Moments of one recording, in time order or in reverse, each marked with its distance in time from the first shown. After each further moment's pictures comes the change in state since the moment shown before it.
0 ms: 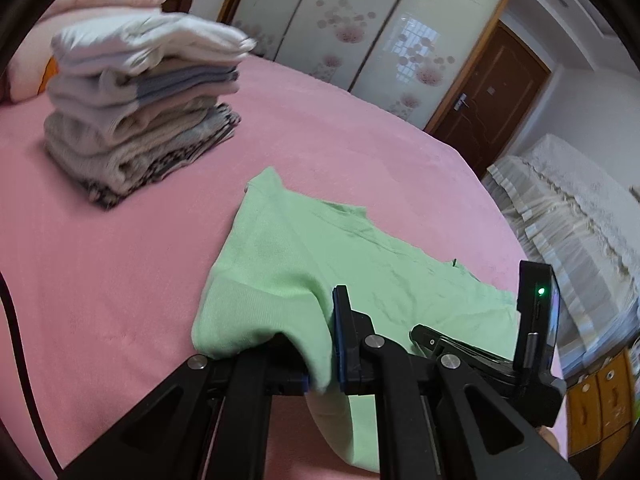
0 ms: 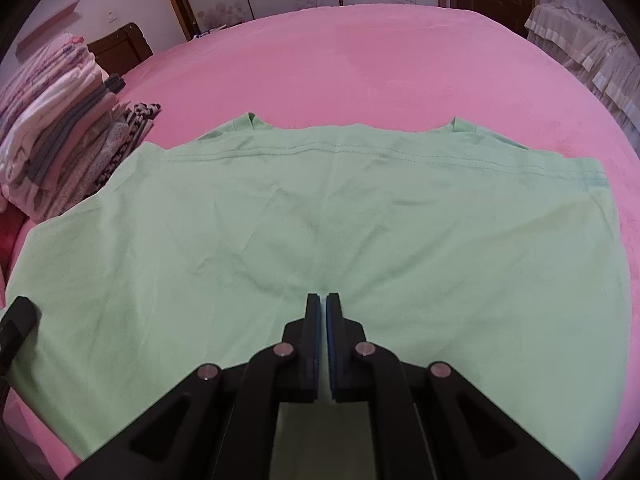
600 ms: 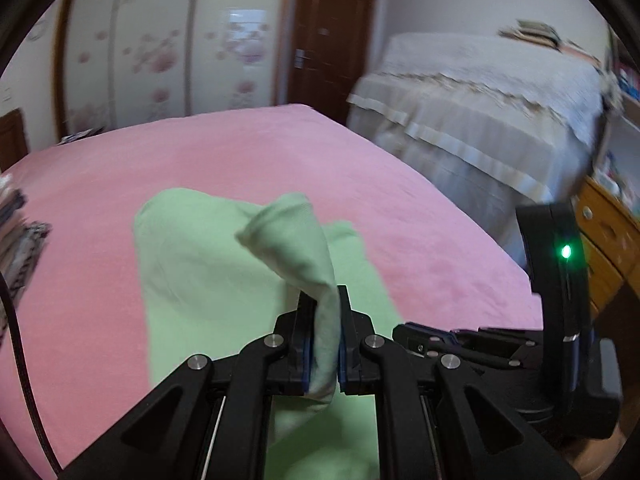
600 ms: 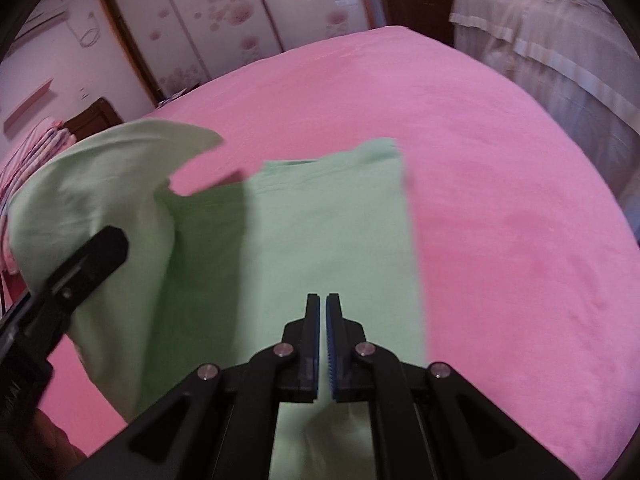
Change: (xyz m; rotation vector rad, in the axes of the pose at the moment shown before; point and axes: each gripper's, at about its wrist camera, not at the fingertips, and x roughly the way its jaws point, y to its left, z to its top) left arm 0.008 -0.250 -0.083 0.562 0.045 -0.264; right arm -0.118 -0.170 -0.061 0.192 -0.145 -0.065
